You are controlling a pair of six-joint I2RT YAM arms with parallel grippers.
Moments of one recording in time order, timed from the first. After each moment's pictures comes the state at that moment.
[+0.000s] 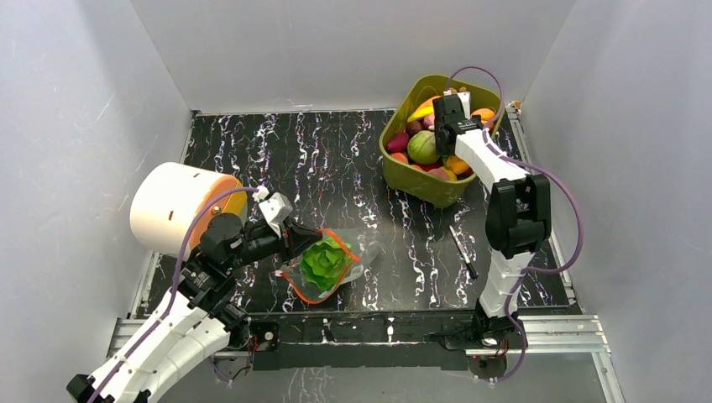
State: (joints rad) left arm -0.62 0.57 0.60 -0.21 0.48 -0.13; right arm 0.20 1.93 1.61 -0.58 0.56 0.09
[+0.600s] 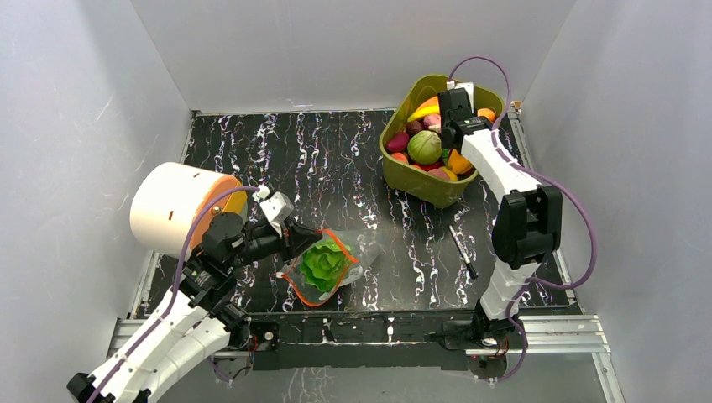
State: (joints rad) left arm -0.62 0.58 0.61 -0.22 0.47 -0.13; right arm 0.20 1.83 1.61 -0.58 0.49 0.09
